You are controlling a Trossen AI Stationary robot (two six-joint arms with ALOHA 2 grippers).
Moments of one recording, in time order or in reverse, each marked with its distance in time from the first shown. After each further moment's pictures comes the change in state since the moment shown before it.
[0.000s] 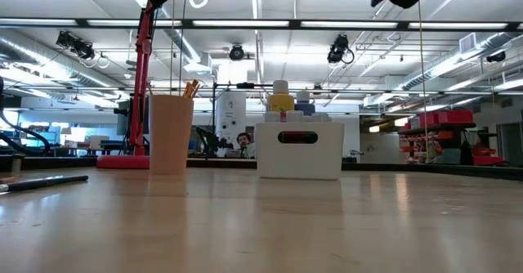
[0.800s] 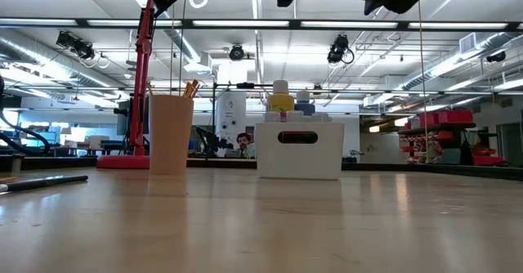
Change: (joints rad) left arm 0.043 0.027 0.000 0.053 0.037 -0.009; right arm -0.059 0.000 0.001 -0.002 -0.137 0.161
